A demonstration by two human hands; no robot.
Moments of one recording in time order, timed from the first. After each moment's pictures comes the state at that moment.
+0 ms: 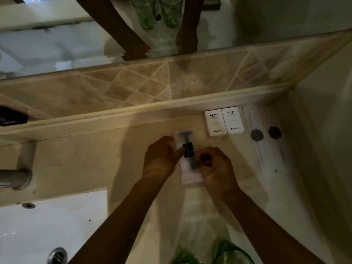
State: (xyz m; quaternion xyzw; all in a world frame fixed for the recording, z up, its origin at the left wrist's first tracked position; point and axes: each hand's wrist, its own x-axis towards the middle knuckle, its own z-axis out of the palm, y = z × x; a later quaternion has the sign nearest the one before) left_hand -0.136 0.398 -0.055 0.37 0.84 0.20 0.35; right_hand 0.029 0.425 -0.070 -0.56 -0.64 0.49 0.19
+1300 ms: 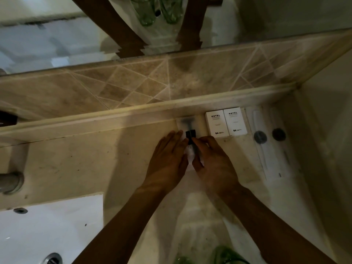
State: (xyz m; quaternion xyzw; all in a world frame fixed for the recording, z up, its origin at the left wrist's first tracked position) left_hand -0.131 0.386 -0.089 0.64 0.73 0.14 0.18; right_hand 0.016 0.450 -0.074 -0.49 -0.82 0.28 0.08
